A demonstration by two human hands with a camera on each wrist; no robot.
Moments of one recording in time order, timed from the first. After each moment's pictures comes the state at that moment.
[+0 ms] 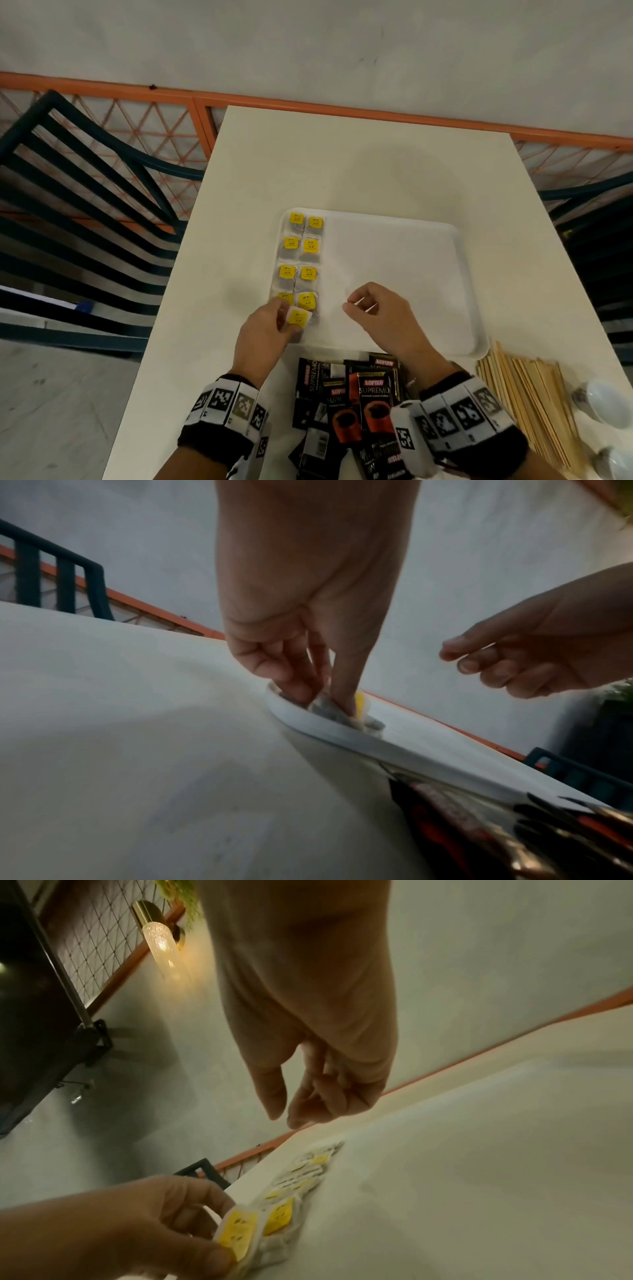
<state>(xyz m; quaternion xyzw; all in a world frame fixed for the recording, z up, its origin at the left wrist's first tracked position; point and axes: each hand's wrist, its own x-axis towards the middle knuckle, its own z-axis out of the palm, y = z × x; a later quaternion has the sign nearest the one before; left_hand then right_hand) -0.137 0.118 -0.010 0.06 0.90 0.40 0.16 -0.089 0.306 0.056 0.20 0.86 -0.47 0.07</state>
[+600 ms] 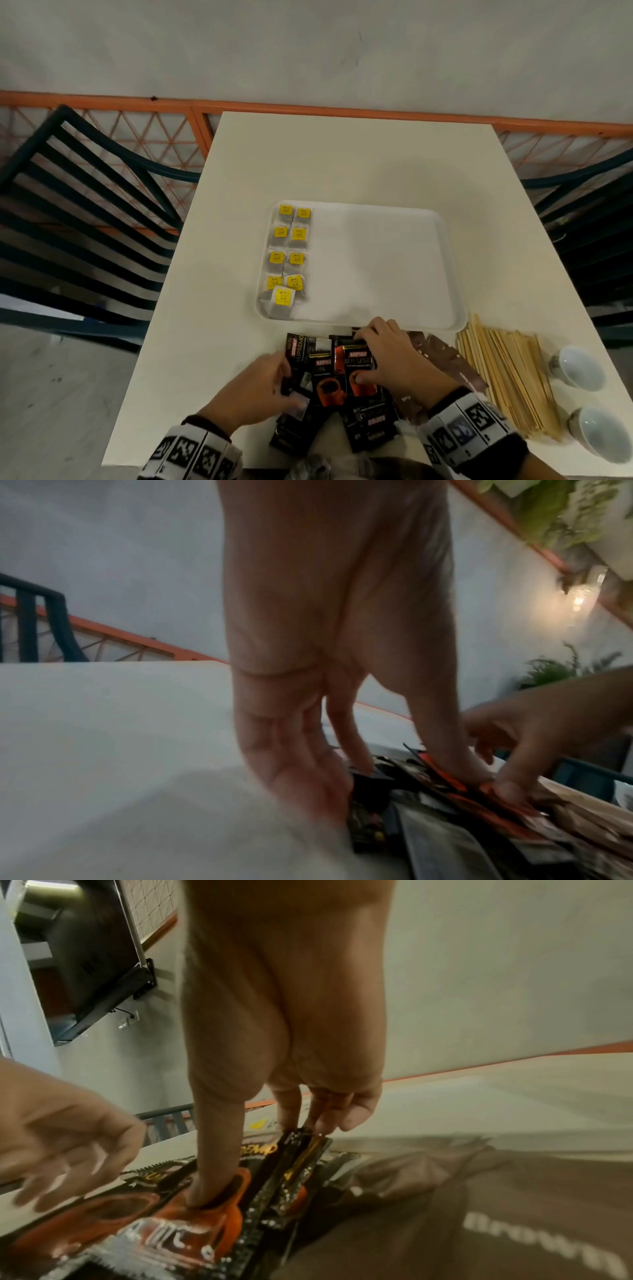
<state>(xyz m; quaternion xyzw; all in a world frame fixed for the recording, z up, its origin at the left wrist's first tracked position) -0.051 0.096 0.014 0.19 0.86 0.26 0.39 -0.008 0.333 0.021 0.00 0.95 -0.16 0.26</state>
